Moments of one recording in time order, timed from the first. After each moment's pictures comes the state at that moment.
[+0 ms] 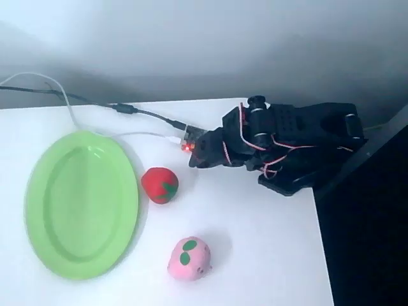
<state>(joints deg) -0.3 194.7 184.7 73.3 87.4</state>
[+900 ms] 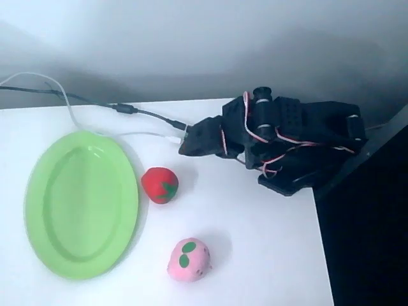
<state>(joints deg) 2.6 185.4 166.6 64.3 86.2</state>
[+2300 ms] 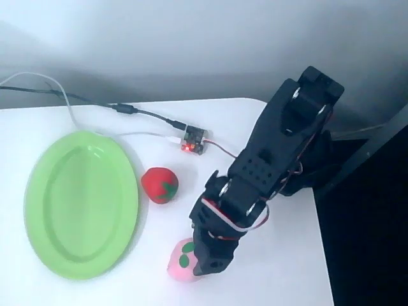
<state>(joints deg) -49.6 117.9 116.1 56.6 123.4</state>
